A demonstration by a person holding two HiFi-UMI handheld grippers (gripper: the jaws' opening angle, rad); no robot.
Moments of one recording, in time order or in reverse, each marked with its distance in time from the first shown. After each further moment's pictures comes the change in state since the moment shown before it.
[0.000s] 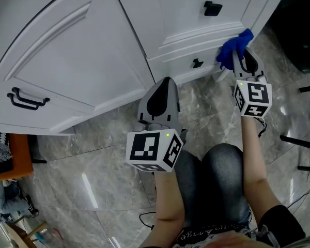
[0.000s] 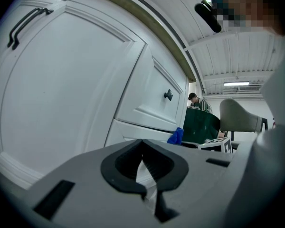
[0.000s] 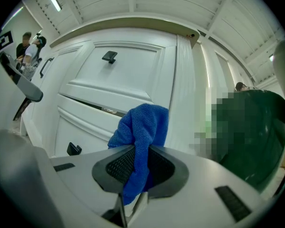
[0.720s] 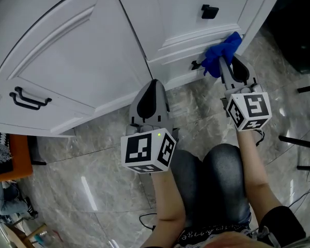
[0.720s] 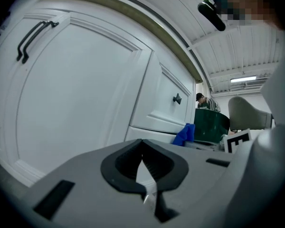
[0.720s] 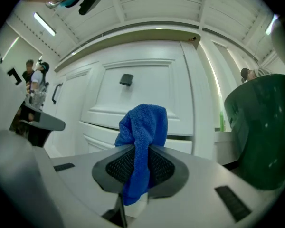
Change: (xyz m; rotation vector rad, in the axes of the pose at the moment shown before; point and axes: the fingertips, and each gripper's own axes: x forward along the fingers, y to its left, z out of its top) left arm -0.014 0.024 0.011 0.024 -0.029 0.106; right arm -0.027 0.052 0.040 0.147 -0.071 0.173
